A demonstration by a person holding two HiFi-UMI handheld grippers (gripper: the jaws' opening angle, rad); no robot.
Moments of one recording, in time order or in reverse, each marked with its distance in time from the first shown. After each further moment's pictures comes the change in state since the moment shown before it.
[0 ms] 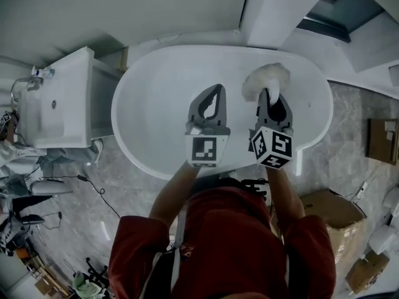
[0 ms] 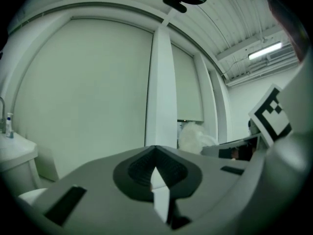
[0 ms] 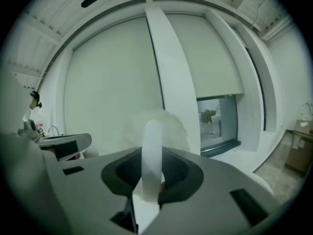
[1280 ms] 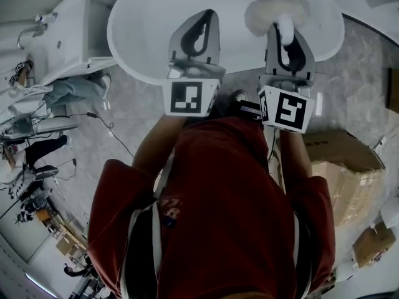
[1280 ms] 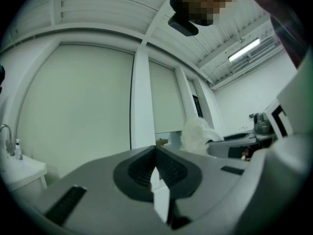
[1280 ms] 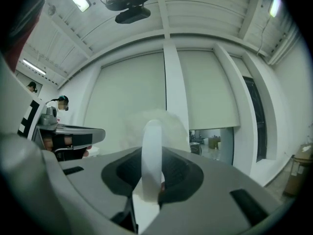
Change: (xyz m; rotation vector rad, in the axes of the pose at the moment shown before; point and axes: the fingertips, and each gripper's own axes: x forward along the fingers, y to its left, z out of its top) left arm -0.187 -0.163 0.069 0.105 -0.127 -0.028; right arm -0.267 -0.027 0.031 -0.173 -0.266 0.106
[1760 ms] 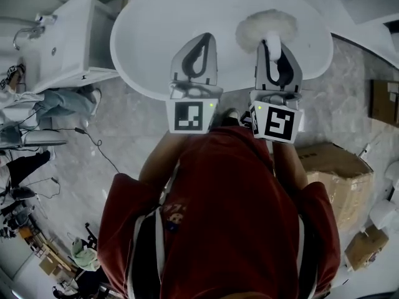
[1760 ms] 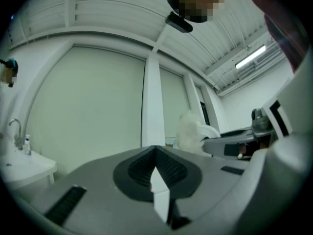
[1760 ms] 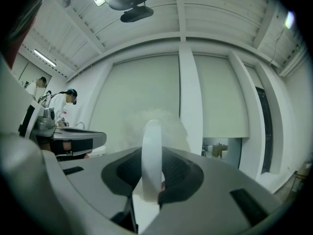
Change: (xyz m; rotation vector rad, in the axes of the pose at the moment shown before) left arm -0.051 0.077 0.004 -0.073 -0.068 0.064; right arm 0.018 0.097 0.028 -0.107 -0.014 0.040
